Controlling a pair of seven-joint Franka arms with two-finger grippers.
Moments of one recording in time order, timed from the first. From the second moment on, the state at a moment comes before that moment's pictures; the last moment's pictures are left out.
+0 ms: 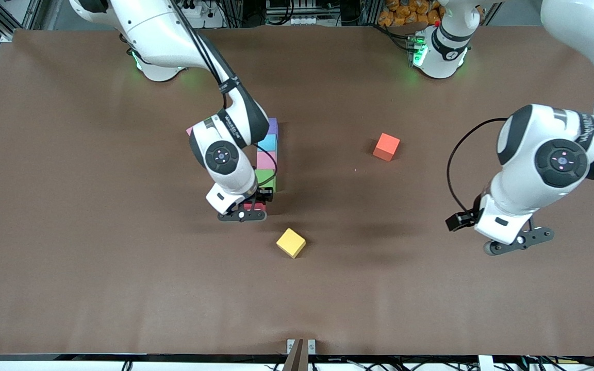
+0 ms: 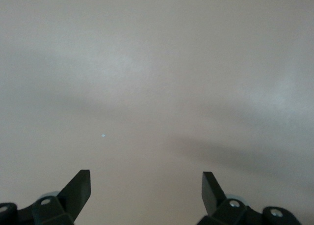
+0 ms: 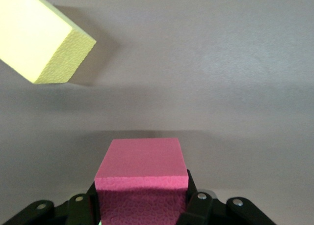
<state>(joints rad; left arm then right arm) 0.13 0.44 -0.42 -1.49 0.28 1.86 -0.57 0.73 0.66 -0.16 -1.60 0.17 2.26 0.47</state>
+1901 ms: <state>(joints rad) -0.06 -0.06 -0.11 -1.55 -0.02 1.55 -0.06 0.78 0.71 -0.16 -1.59 0.17 2.28 0.48</state>
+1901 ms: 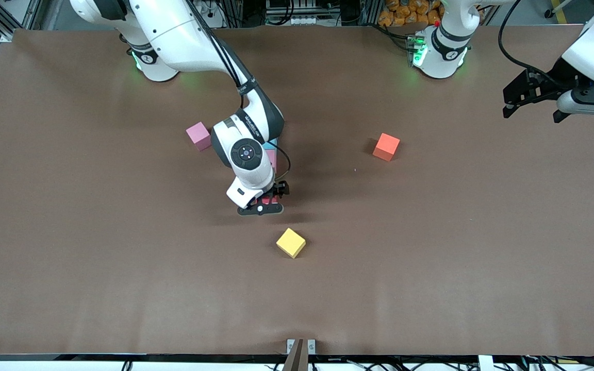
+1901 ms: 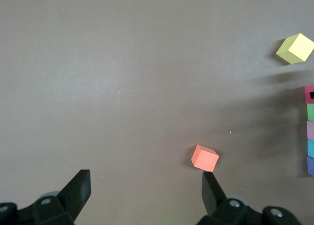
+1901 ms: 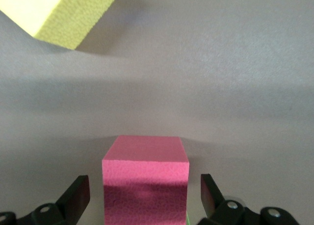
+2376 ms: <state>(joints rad) -0.05 -0.05 -0.10 -1.51 -0.02 1.54 -0.06 0.66 0.53 -0.18 -1.56 0.07 2.02 0.14</state>
